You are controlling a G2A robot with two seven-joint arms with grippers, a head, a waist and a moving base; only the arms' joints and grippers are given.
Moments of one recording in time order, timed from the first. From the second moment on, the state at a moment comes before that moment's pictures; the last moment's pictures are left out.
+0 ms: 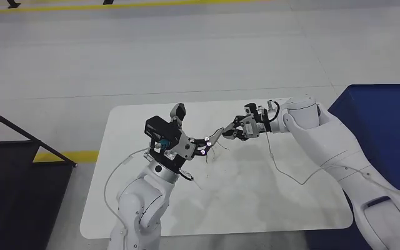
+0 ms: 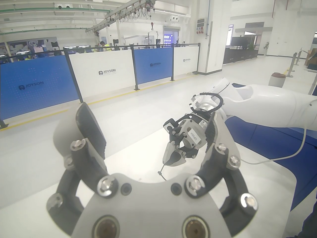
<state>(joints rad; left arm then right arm) 1.43 -1.70 -1.32 -2.04 1.53 -0.46 -0.14 -0.48 -1.00 0.72 -1.11 0.85 0.77 1.05</state>
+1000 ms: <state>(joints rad) 1.45 -1.67 -1.32 -2.07 1.62 -0.42 -0.10 -0.31 -1.20 0.46 -0.81 0.80 0.84 0.95</state>
